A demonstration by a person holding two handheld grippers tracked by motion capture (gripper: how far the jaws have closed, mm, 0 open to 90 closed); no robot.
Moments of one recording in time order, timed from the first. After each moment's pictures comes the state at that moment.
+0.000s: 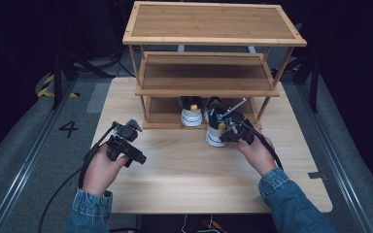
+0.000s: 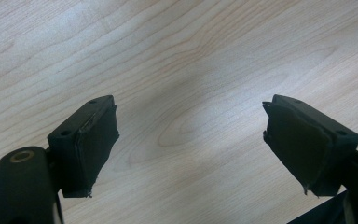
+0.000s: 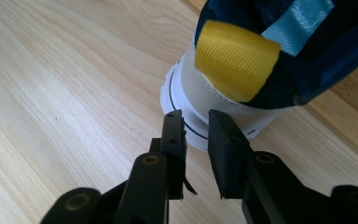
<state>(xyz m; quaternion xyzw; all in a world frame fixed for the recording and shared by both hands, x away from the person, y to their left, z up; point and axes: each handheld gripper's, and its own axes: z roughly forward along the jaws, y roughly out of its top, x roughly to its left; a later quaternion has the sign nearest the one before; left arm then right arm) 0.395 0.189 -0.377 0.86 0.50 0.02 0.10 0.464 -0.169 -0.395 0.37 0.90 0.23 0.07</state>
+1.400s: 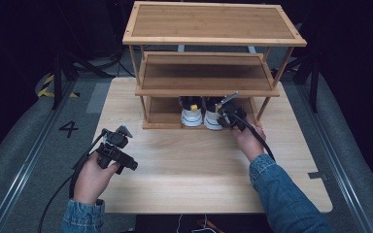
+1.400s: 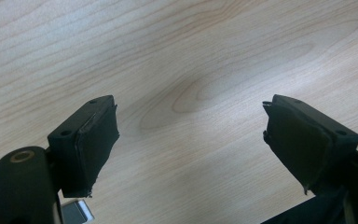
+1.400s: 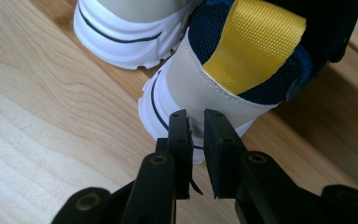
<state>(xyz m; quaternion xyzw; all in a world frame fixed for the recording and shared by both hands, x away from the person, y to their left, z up) 0.376 0.213 -0.384 0.84 0.53 0.02 0.09 0.508 -0.156 -0.408 0.35 0.88 0.24 0.20</state>
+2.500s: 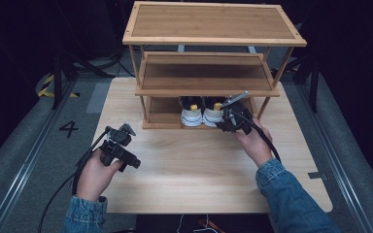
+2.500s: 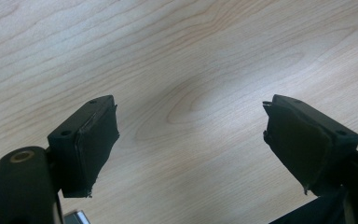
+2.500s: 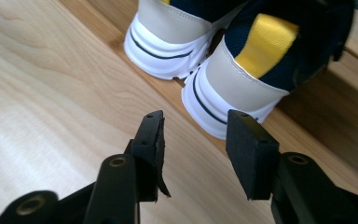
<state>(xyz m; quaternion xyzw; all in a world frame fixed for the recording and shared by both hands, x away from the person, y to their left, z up) 0.384 0.203 -0.381 0.85 0.52 0.02 0.10 0.477 -0.168 -0.377 0.35 0.88 0.29 0.17</state>
